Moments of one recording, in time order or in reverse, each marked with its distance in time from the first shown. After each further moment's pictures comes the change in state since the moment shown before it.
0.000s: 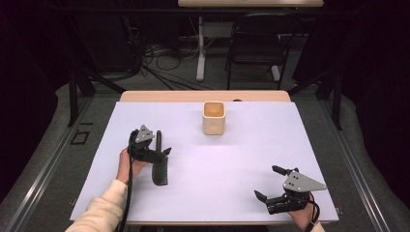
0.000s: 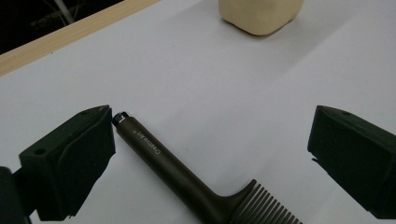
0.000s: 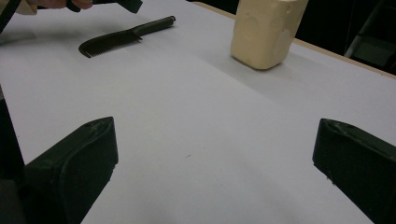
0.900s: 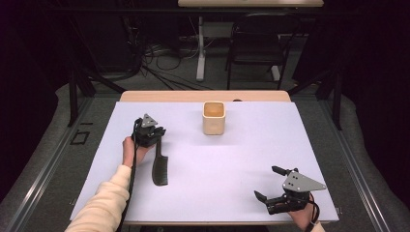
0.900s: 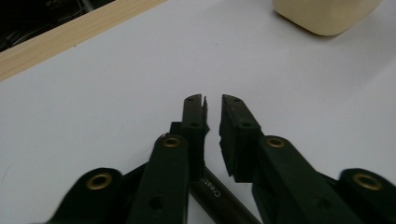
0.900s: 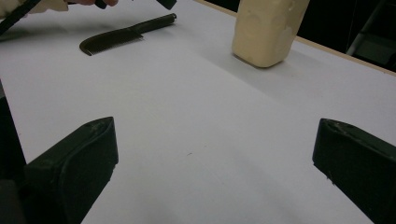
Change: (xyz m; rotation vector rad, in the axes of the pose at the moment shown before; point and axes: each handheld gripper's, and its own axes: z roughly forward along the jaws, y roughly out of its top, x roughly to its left) left arm 0.035 0.015 0.037 0.070 0.049 -0.040; right arm 0.000 0.000 0.000 0.007 0.003 0.001
